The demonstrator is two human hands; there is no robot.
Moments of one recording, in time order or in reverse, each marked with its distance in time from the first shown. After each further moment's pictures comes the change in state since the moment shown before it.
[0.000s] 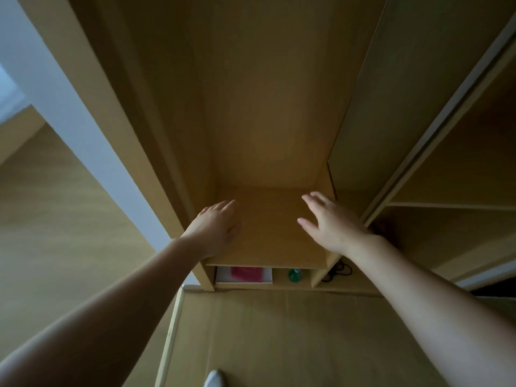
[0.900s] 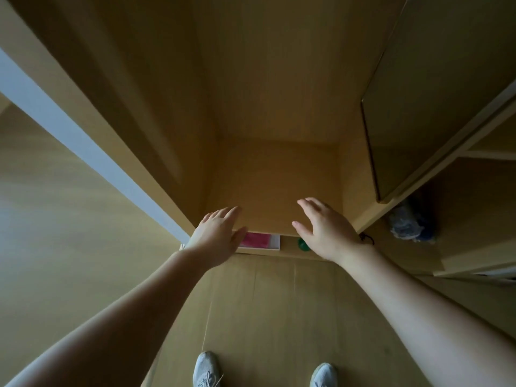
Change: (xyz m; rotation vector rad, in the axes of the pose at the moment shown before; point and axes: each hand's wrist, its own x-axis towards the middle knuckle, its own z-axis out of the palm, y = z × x) left_hand 0.026 -0.020 0.190 -0.064 -0.038 -0.141; right_hand 0.036 0.067 0.192 0.164 -0.079 -0.085
